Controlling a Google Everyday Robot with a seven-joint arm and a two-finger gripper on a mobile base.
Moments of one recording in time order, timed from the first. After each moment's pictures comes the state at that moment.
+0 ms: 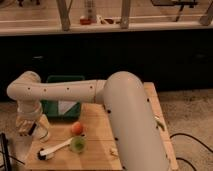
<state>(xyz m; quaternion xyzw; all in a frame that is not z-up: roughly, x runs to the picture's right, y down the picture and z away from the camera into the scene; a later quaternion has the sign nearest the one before) -0.353 0.181 0.700 -0.25 -0.36 -0.57 0.70</state>
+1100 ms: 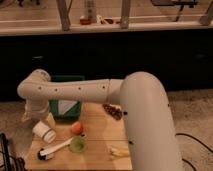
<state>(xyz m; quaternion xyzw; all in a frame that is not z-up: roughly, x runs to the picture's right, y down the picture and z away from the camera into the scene) -0.325 0.165 0.694 -0.22 -0.36 -0.54 0.73</state>
